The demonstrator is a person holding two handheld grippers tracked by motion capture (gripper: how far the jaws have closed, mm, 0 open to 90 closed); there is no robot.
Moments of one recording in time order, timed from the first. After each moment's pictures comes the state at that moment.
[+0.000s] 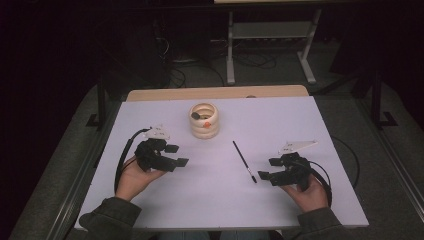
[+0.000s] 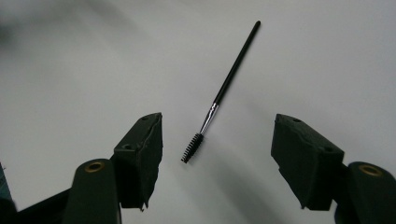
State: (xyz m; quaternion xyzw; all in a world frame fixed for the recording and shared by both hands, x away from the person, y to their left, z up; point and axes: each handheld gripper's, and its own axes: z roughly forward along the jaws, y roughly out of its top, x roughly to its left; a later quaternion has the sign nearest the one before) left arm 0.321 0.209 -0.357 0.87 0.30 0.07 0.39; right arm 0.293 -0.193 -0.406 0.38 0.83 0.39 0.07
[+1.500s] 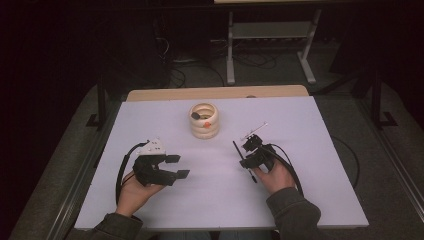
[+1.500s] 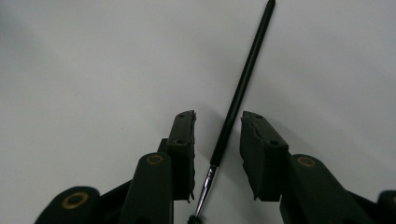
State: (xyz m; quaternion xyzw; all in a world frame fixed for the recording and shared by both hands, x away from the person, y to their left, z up) left arm 0.292 0.213 -0.371 0.85 0.29 0.07 0.44; right arm 0.355 -0.109 -0.416 0.43 0.87 0.24 0.05
